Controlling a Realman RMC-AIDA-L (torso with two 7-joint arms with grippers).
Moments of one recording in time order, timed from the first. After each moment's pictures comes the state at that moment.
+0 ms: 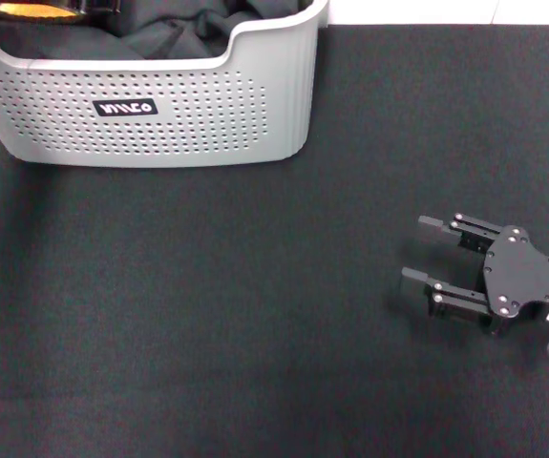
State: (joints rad) left arm -0.60 -2.09 0.95 1.34 2.52 1.11 -2.32; right arm 0.43 1.97 -1.59 -0.28 2.23 1.58 -2.26
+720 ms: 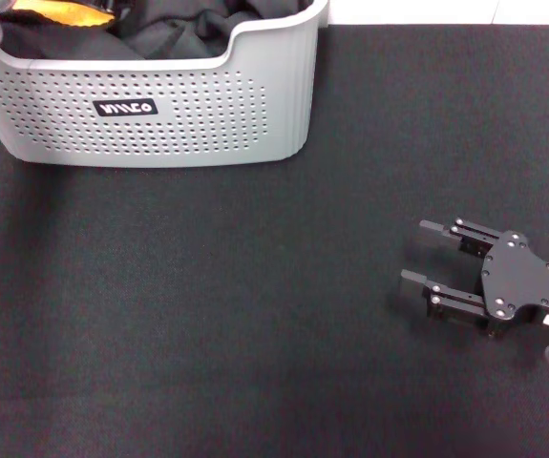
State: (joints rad) left arm -0.64 -2.09 0.96 1.31 2.51 1.13 -2.32; right arm 0.42 1.98 -1.59 -0.28 2.23 1.55 -2.26
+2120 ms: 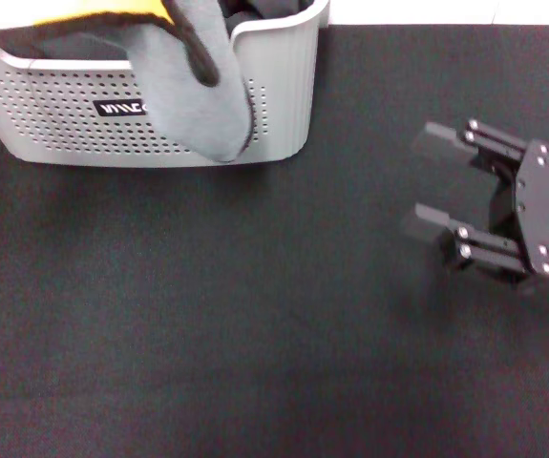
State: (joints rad) left arm -0.31 -2.09 0.70 1.26 1.20 1.82 -1.92; right arm 0.39 2.00 -1.51 -0.54 2.26 1.78 -2.25
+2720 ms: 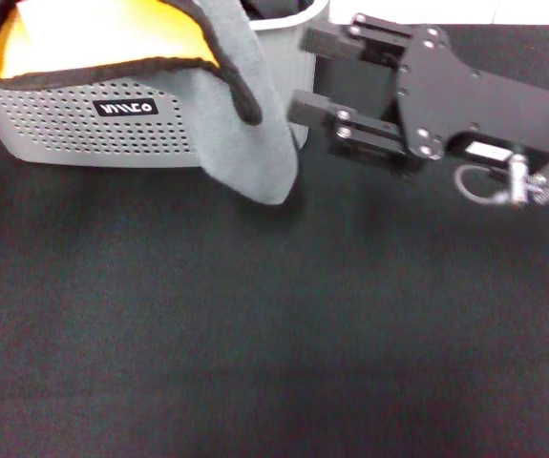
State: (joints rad) left arm -0.36 -2.09 0.75 1.03 1.21 1.83 -1.79; right arm 0.68 2.02 -1.51 -0.48 2.28 1.66 -2.25
